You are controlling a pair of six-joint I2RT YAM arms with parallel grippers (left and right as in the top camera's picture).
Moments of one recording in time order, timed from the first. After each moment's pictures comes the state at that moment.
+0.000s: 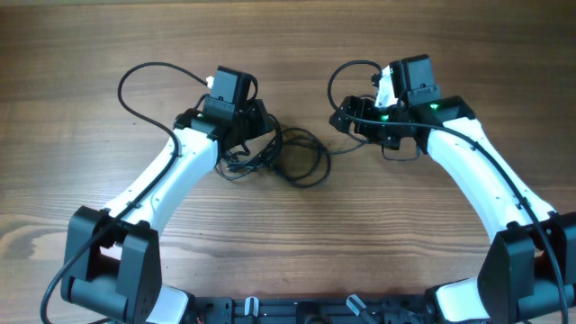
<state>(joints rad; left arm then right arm) -0.35 1.66 1.12 -0.47 0.06 -0.67 0.24 1.63 1.17 -0.64 -0.41 0.50</state>
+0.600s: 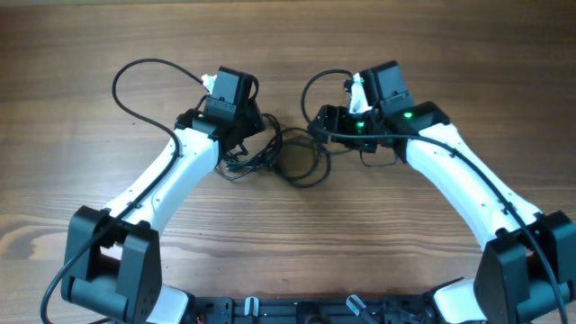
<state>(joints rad) -0.35 1.66 1.12 -0.48 -0.08 -0.66 0.39 1.63 1.17 -0.59 -0.40 0.53</state>
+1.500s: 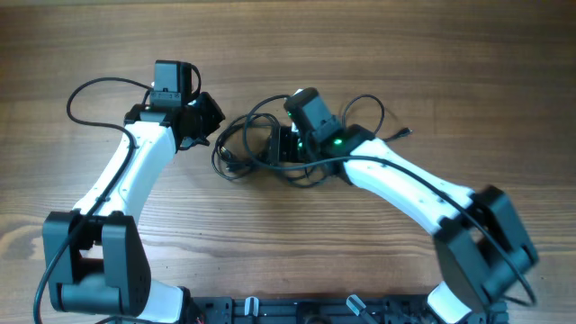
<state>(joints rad) -0.09 1.66 1.12 -0.54 0.15 -0.69 0.67 1.80 1.17 -0.34 -0.17 0.70</state>
